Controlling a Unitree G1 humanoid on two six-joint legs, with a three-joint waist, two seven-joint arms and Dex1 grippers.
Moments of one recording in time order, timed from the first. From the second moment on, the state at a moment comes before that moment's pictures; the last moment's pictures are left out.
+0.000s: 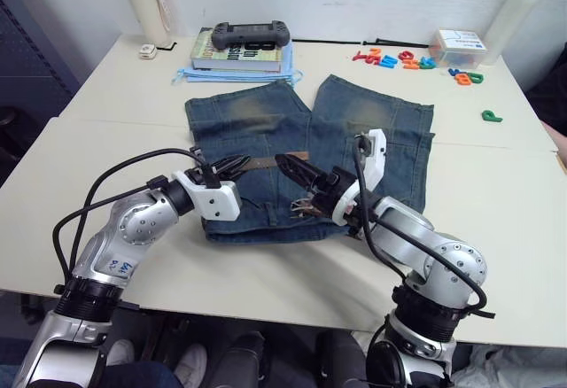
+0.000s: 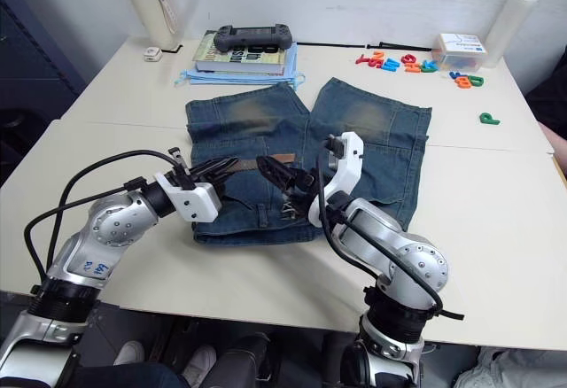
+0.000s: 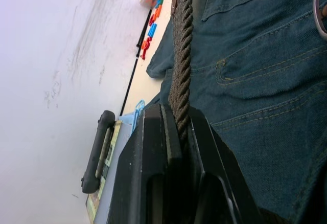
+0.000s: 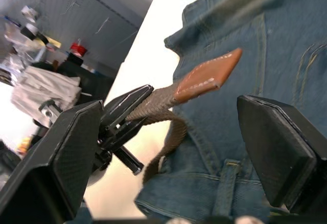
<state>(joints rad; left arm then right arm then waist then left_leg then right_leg) -0.42 0.68 -0.12 0.01 0.33 -0.45 -0.36 -0.49 0.15 -0.31 -0.46 1.30 1.22 -0.41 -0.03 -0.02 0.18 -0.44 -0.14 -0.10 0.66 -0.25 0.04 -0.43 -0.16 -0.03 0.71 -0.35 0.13</state>
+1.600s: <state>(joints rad) -0.06 0.68 0.16 -0.47 -1.83 0.70 -0.04 -0.53 0.00 -0.06 -0.31 1.59 0.74 -0.54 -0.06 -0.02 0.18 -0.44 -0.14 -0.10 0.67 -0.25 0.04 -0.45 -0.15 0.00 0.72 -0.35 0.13</state>
